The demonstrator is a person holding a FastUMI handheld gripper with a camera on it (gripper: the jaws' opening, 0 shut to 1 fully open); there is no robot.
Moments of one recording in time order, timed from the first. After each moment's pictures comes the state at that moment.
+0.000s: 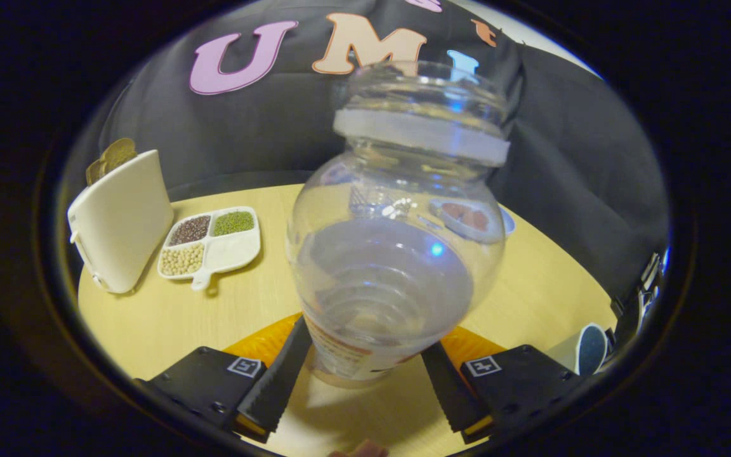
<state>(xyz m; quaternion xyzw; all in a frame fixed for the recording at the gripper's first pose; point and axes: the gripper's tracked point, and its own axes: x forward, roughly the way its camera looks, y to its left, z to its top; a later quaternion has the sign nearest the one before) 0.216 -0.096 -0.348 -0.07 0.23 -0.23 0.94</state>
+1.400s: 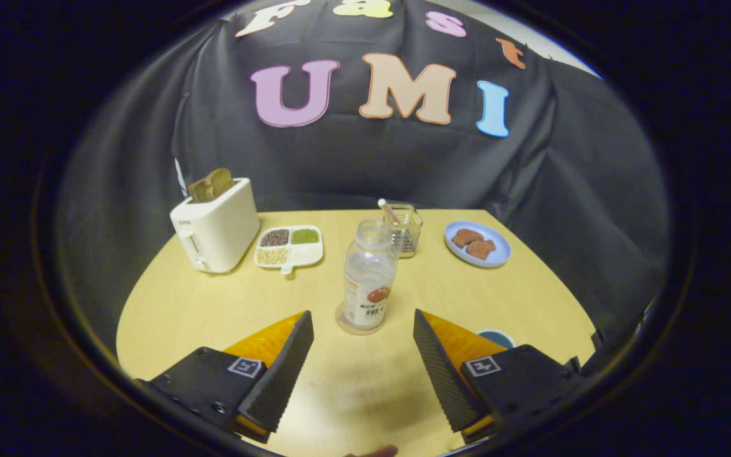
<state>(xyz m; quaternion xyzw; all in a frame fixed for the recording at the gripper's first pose) 0.087 -0.056 -0.214 -0.08 0.20 -0.07 0.97</state>
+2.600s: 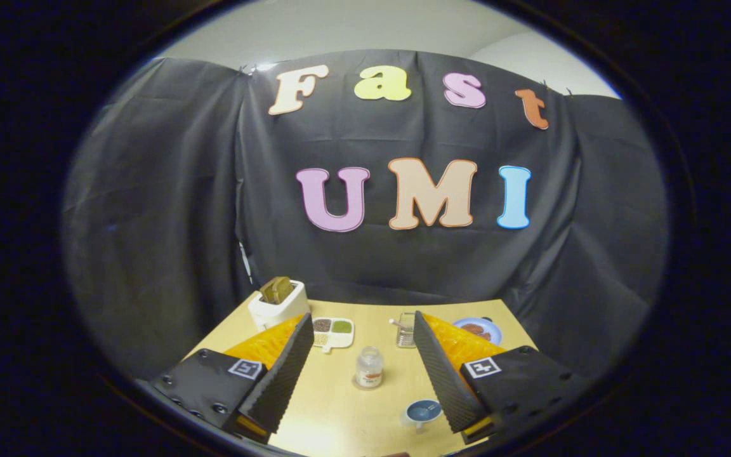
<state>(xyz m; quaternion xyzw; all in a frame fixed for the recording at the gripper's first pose) 0.027 -0.041 0.032 -0.07 0.07 0.07 0.99</state>
